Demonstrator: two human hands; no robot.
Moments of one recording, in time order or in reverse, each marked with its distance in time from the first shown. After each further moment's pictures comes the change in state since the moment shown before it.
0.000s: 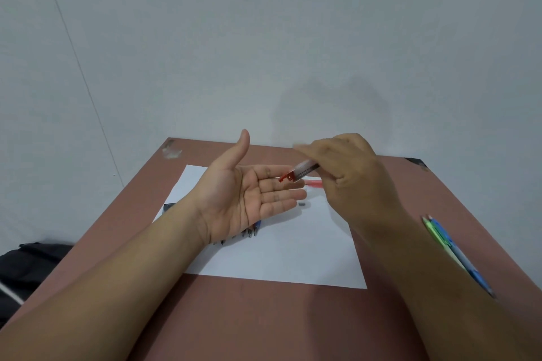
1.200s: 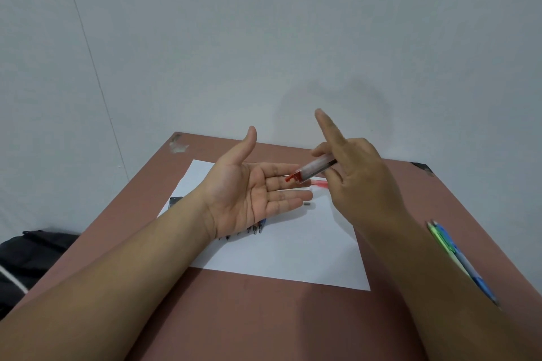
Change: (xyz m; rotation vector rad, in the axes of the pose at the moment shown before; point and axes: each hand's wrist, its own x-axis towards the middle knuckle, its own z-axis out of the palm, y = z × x) left_hand 0.004 -0.001 -0.009 -0.040 -0.068 -0.015; right_hand 0.003 -0.008 -0.002 0.048 -0.085 0.194
